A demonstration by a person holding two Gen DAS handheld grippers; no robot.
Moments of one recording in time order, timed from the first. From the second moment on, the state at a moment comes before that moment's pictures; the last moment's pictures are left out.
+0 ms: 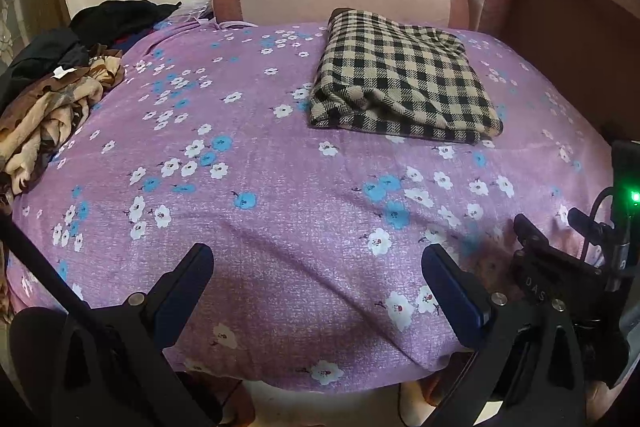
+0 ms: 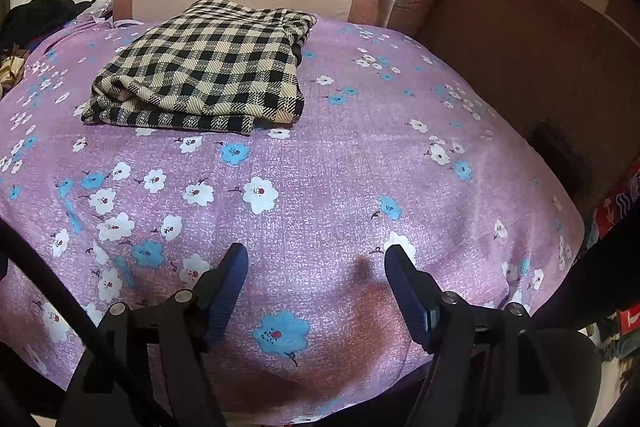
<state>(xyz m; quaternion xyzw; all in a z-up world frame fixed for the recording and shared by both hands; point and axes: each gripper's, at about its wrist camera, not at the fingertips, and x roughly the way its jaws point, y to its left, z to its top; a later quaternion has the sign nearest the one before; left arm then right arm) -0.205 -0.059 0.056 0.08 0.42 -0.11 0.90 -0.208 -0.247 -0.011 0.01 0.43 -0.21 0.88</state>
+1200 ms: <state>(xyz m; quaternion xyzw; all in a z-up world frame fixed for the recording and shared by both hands) -0.202 -0.058 0.046 0.08 0.44 -0.11 0.89 -0.209 -0.243 -0.012 0.01 0.43 -0.21 0.88</state>
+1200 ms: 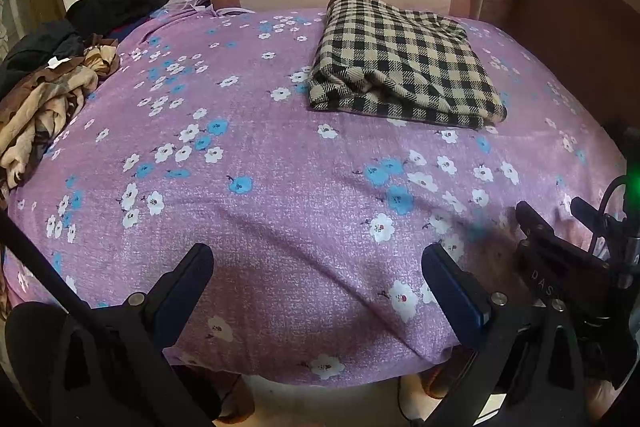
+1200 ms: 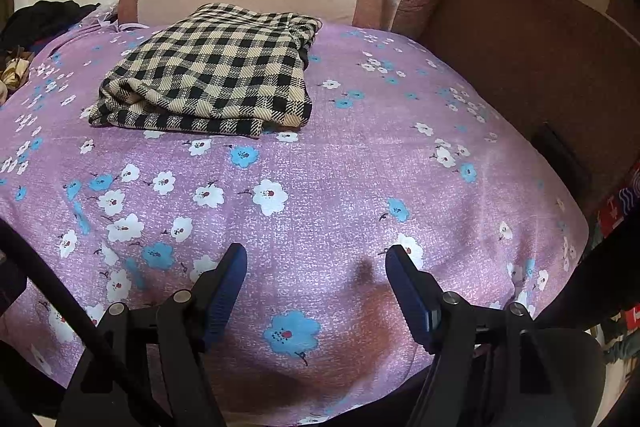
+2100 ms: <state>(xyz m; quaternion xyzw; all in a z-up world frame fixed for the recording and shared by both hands) -0.200 -0.055 0.041 0.08 0.45 -0.12 0.88 -0.209 -0.239 -0.010 0.01 0.42 -0.20 0.88</state>
